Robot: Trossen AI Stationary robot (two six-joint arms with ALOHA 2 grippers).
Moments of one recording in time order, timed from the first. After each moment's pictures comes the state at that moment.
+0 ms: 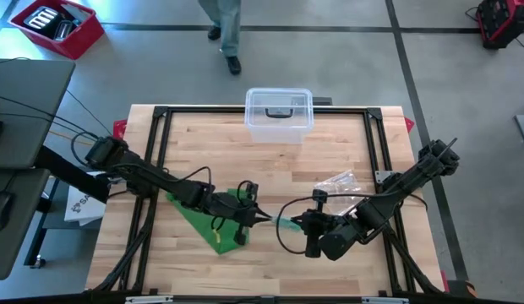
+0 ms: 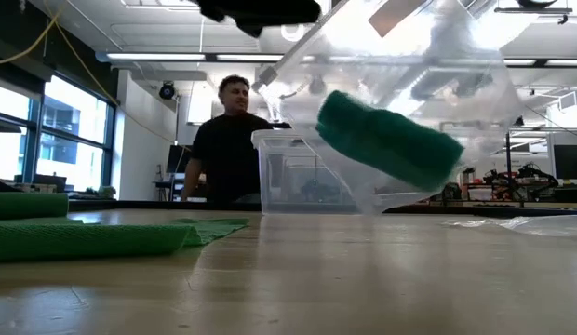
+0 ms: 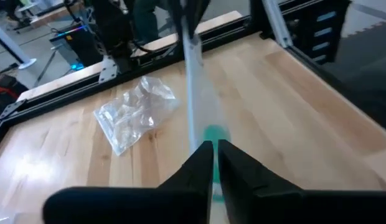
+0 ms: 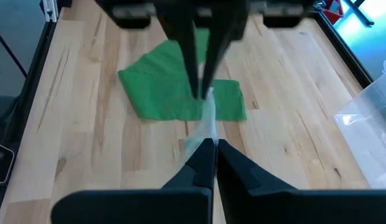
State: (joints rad) left arm -0.36 1.59 0.98 0.20 -0.24 0.20; right arm 0.64 1.57 1.33 -0.66 0.68 0.44
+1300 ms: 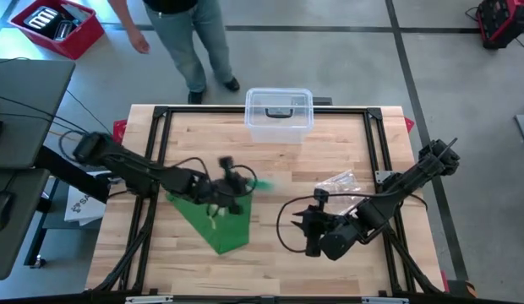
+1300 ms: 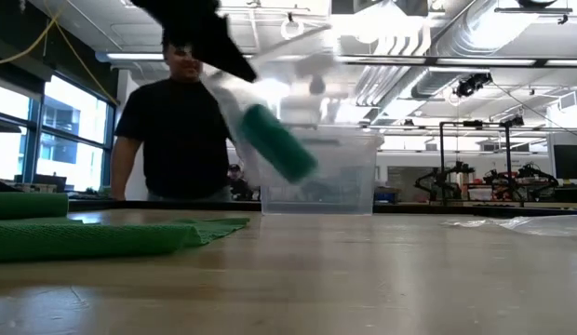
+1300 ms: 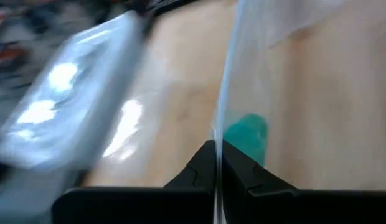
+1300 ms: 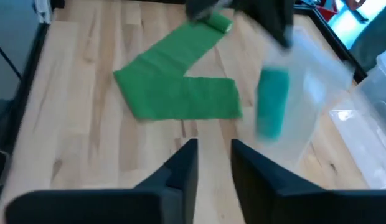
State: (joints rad) left arm -0.31 1.43 0.98 -0.31 -0.73 0.00; right arm 0.64 1.56 1.33 -0.68 0.69 0.47
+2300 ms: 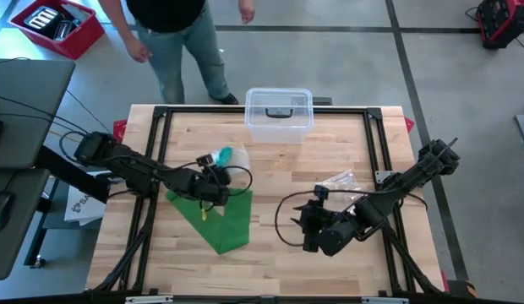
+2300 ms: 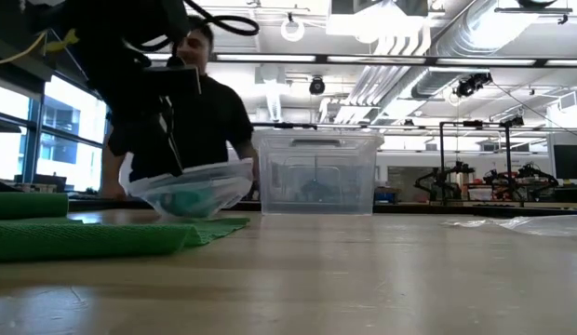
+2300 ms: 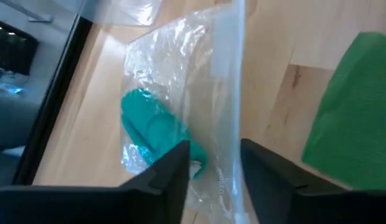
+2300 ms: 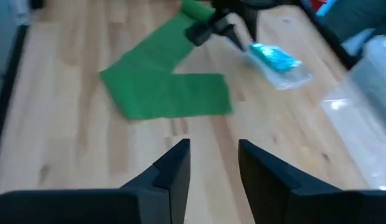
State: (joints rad) left arm -0.22 1.46 0.76 -0.54 -0.71 -0.34; right arm 0.61 1.56 1.33 -0.70 0.70 0.51
